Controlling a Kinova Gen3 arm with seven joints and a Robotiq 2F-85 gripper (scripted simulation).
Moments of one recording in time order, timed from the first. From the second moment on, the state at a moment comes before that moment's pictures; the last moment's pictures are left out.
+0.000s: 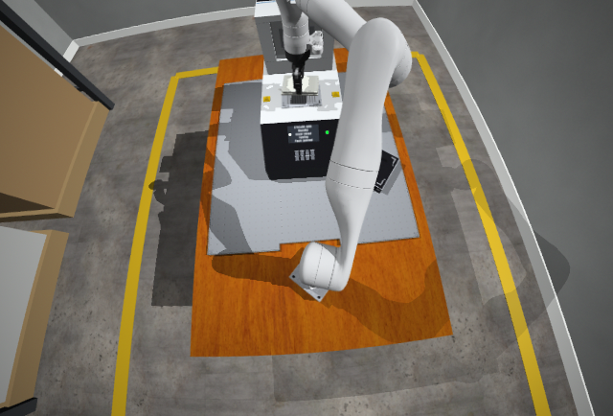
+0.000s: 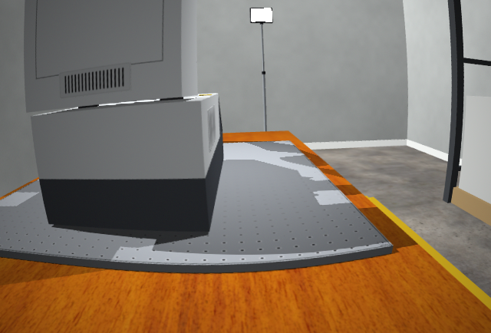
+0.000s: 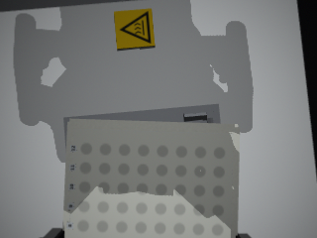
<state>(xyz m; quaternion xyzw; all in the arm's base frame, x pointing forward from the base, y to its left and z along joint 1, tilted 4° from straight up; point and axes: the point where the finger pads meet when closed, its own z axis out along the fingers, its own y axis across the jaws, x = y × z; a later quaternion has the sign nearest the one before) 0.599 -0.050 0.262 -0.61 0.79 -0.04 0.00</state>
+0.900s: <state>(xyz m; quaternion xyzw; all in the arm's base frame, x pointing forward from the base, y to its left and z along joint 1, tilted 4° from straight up) 0.599 -0.050 0.261 -0.66 0.75 -0.04 0.00</state>
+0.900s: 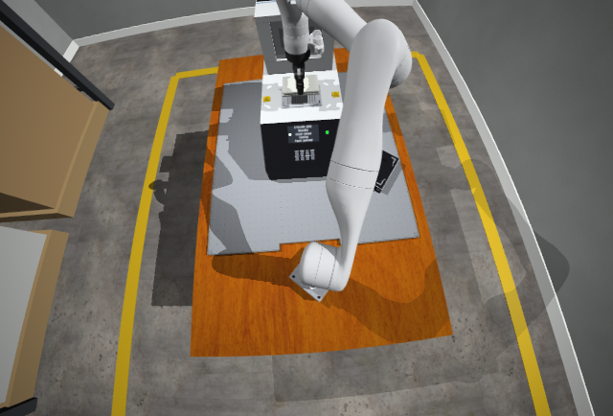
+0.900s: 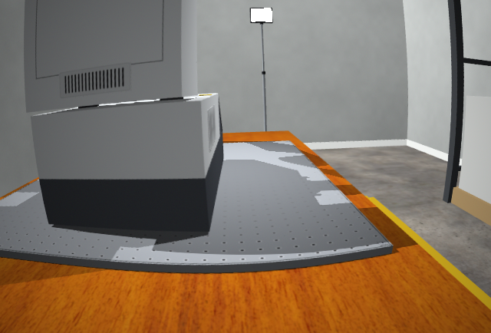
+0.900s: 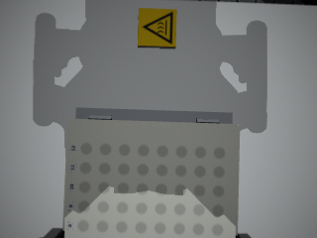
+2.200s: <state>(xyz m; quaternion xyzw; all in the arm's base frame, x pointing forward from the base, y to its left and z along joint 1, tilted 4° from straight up) 0.600 -0.052 0.241 -0.66 0.75 -0.04 0.00</state>
